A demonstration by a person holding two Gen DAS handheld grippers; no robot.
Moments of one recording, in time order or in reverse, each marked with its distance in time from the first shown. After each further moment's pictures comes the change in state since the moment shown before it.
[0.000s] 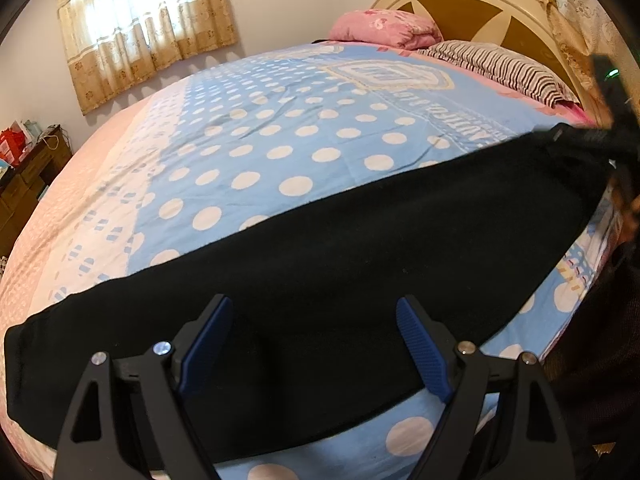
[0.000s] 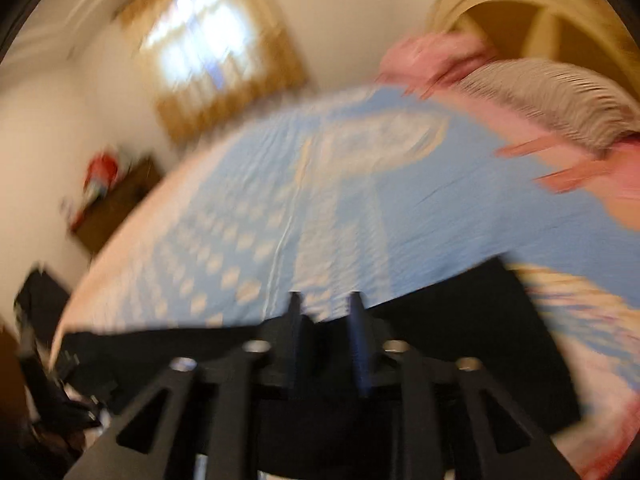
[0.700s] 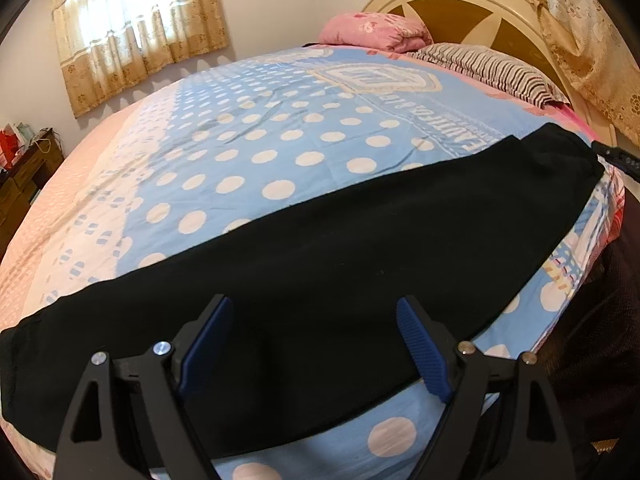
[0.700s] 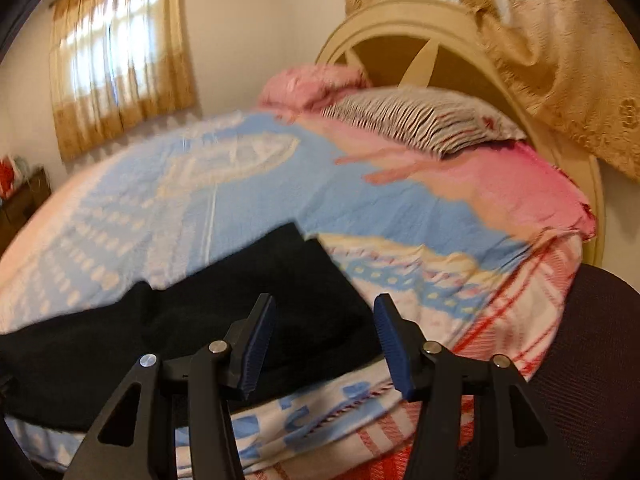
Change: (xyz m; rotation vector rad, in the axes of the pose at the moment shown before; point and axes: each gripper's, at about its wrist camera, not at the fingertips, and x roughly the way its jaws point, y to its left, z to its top) left arm -0.004 -0.007 -0.001 0.003 -0.011 -0.028; right arm -0.025 -0.041 -0.045 -0.029 -0.026 -0.474
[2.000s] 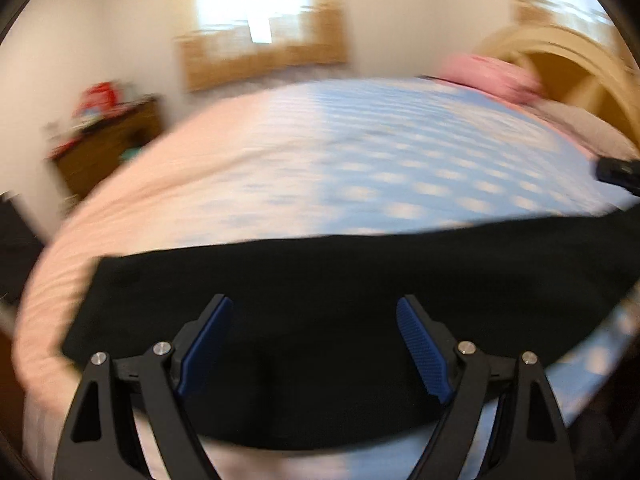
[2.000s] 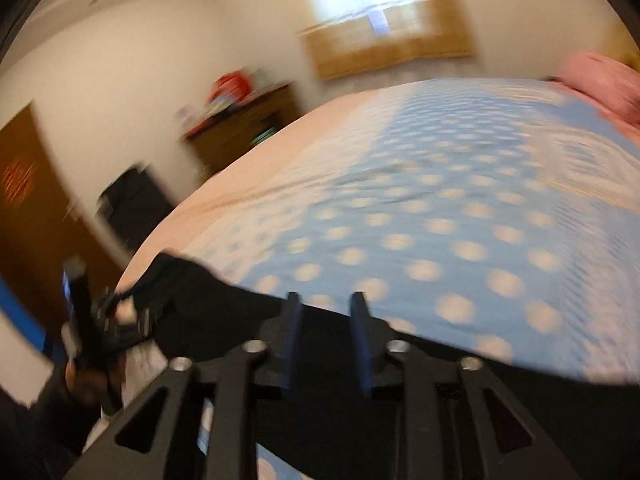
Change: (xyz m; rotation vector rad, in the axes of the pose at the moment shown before) left arm -0.048 0.145 -0.056 -0.294 -0.104 0.385; right arm -0.030 0.309 0.018 -0.407 0.171 0.960
